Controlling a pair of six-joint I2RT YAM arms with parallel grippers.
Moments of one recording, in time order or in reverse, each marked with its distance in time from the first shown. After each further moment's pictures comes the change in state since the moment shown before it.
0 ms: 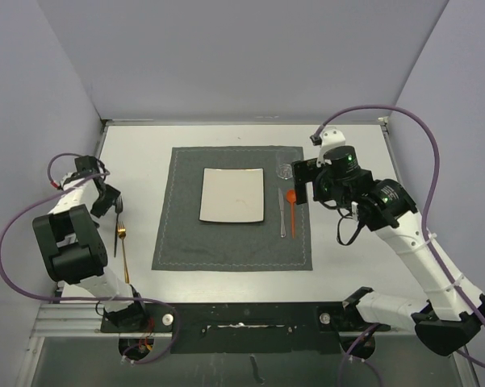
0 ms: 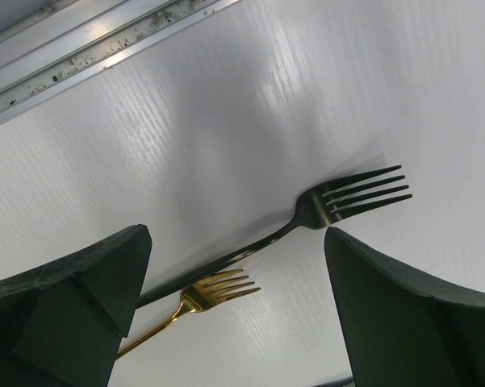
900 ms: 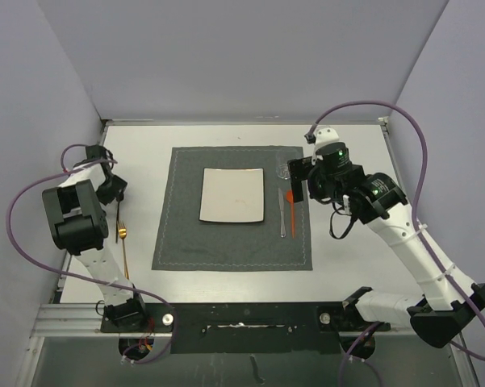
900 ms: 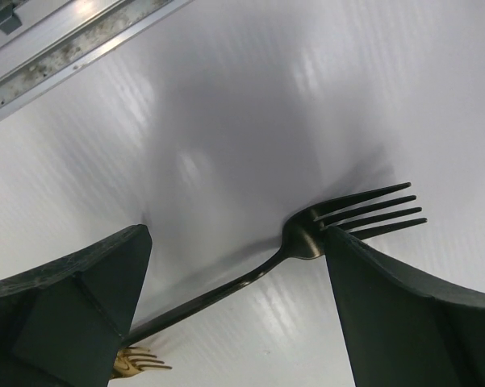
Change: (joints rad) left arm -0.043 0.282 0.211 -0.001 0.016 0.004; right arm 0.001 0.048 0.013 -0.009 0.017 0.003
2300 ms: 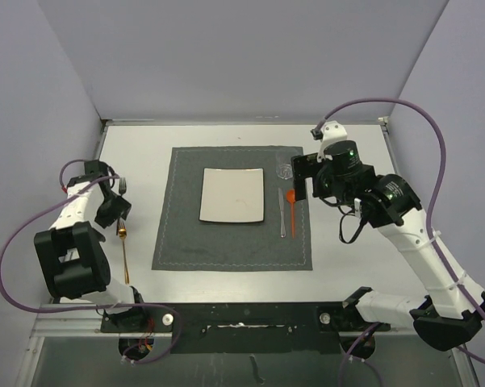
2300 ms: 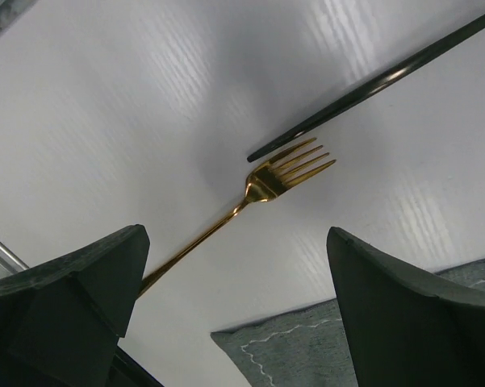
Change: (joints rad) left arm -0.032 -0.409 -0.231 -0.261 0.014 0.047; right arm 0.030 -0.021 0.081 -0.042 0.002 0.027
